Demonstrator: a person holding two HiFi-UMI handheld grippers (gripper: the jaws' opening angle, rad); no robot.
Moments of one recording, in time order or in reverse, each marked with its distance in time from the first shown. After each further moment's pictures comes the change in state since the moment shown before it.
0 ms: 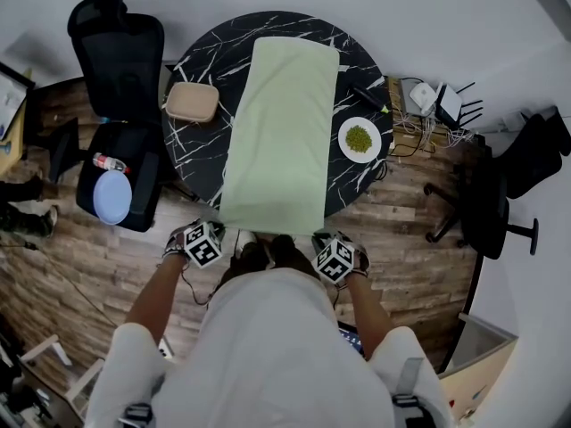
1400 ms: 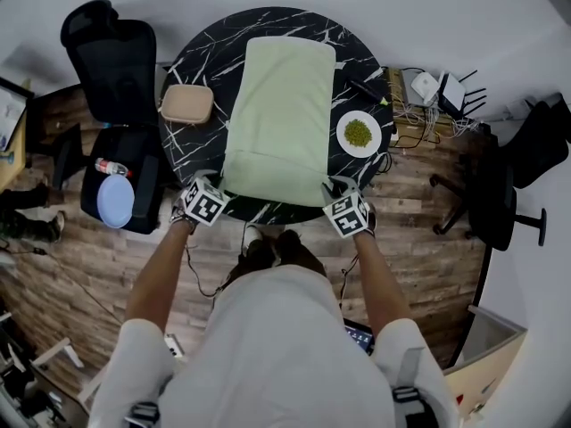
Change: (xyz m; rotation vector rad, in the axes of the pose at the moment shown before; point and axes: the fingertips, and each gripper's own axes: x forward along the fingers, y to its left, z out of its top) left arm -0.026 0.136 0.078 -0.243 -0.138 0.297; right arm -0.017 -0.154 0.057 0.236 -0.252 -0.262
